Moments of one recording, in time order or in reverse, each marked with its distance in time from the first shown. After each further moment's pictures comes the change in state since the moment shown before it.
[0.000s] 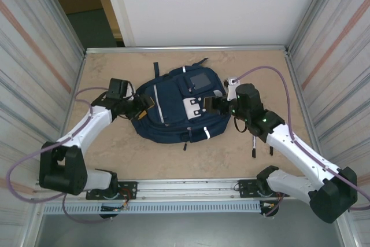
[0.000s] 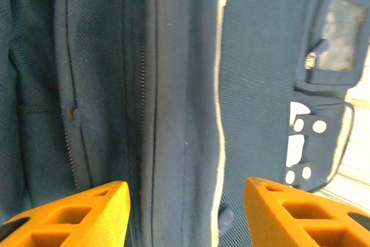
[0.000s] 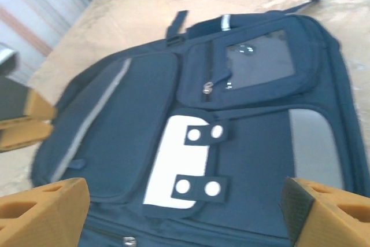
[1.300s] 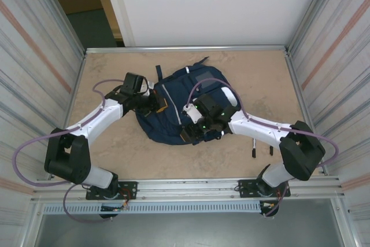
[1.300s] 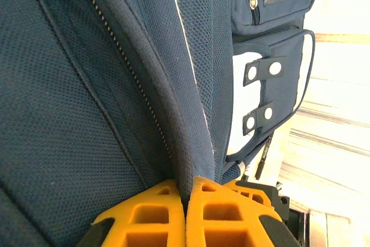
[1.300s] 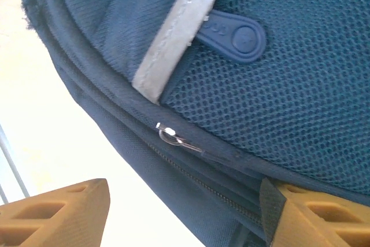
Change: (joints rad) left arm -0.154 0.094 0.104 0.064 0.134 -0.014; right arm 0.278 0.450 0.113 -0.155 -0.153 -0.254
